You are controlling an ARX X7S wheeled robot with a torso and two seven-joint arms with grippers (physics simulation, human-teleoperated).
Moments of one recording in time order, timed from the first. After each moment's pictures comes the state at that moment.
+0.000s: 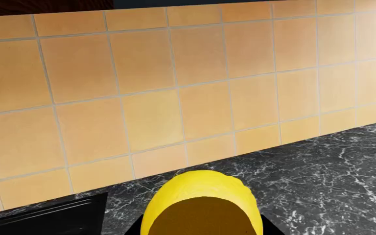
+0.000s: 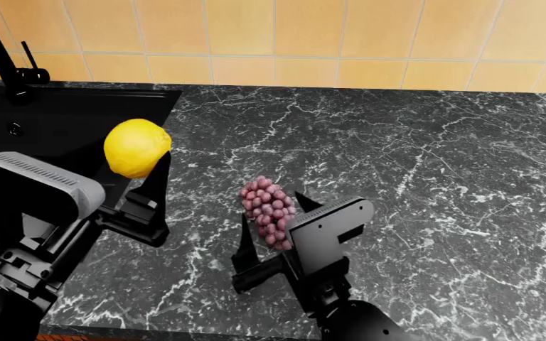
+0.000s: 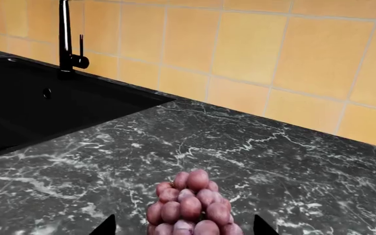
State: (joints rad) left arm -0.37 -0.58 -0.12 0.76 -0.76 -0.83 -0.05; right arm 0.38 0.22 -0.57 -0.41 0.30 0.59 0.25
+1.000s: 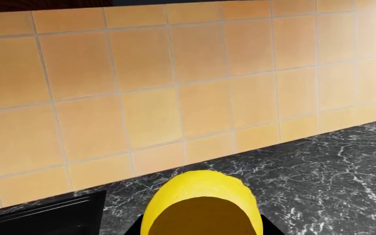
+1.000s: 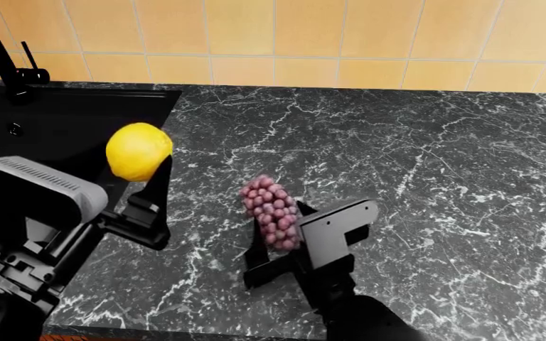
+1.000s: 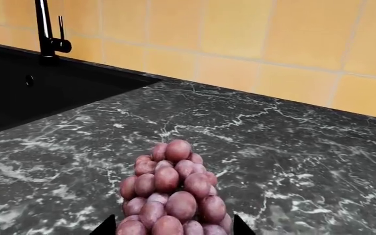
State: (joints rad) left arm -0.35 -0.59 -0.10 0.75 -0.76 -0.81 -0.06; right arm 0.39 0.23 -0.55 -0.31 0.36 0.55 0.25
